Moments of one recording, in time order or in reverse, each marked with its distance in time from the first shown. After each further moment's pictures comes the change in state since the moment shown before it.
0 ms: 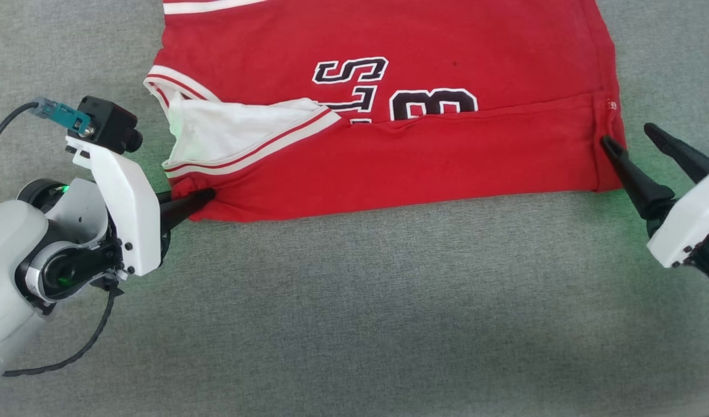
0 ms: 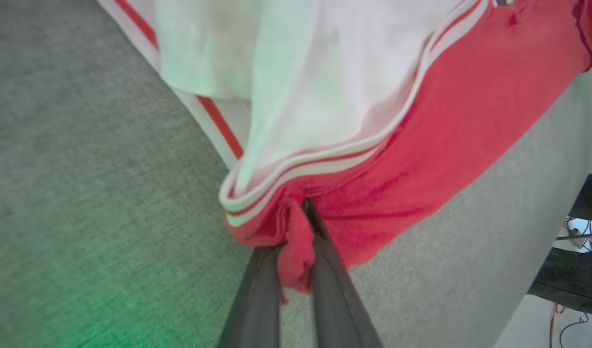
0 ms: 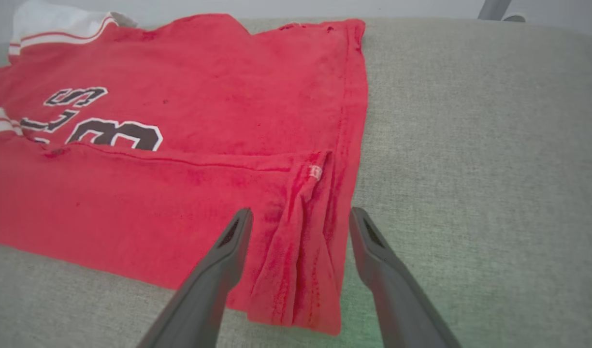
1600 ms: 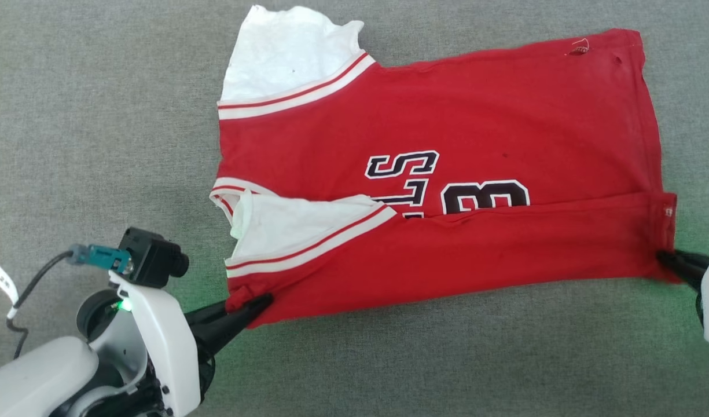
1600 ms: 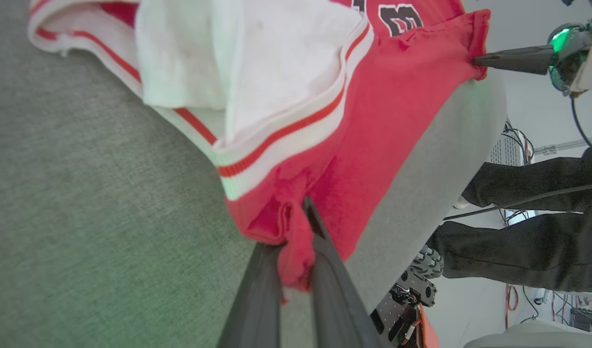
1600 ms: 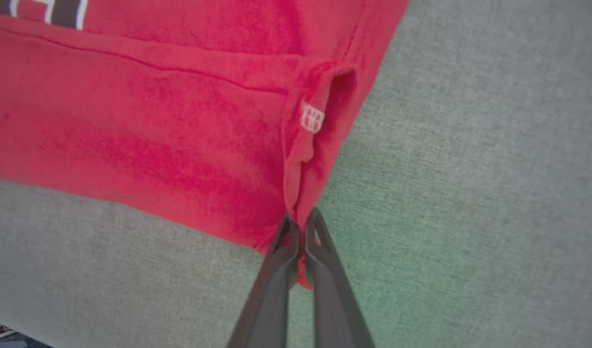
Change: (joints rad) left arm 0.311 0.116 -0.020 -0.407 0.011 0.051 -0.292; right arm 0.246 -0.136 -0.127 -0.215 -0.009 0.000 0.559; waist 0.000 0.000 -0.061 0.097
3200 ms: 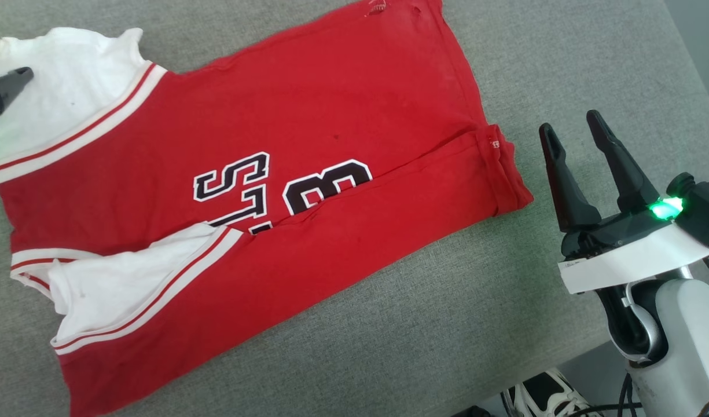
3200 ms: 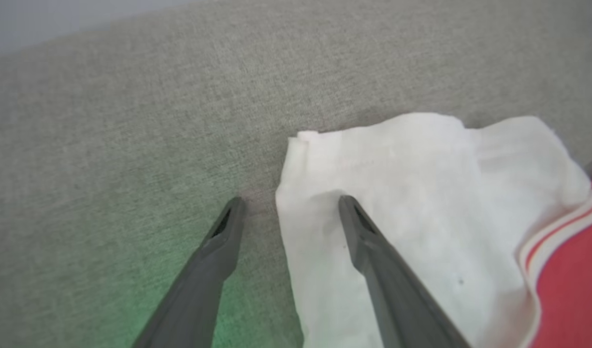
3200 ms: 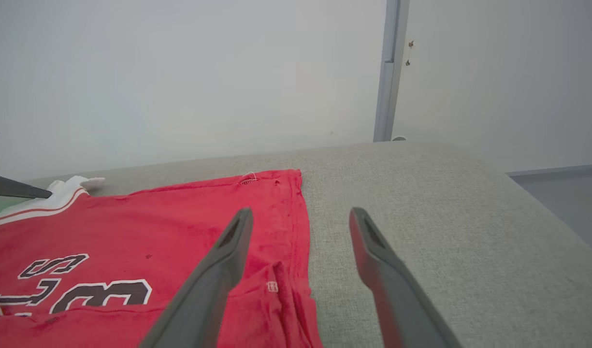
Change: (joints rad) left arm -0.631 -0.105 0.084 0.909 0.120 -0.030 0.367; right arm -0.159 0.407 0.142 0.146 -0.180 0.000 -1.008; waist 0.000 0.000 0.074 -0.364
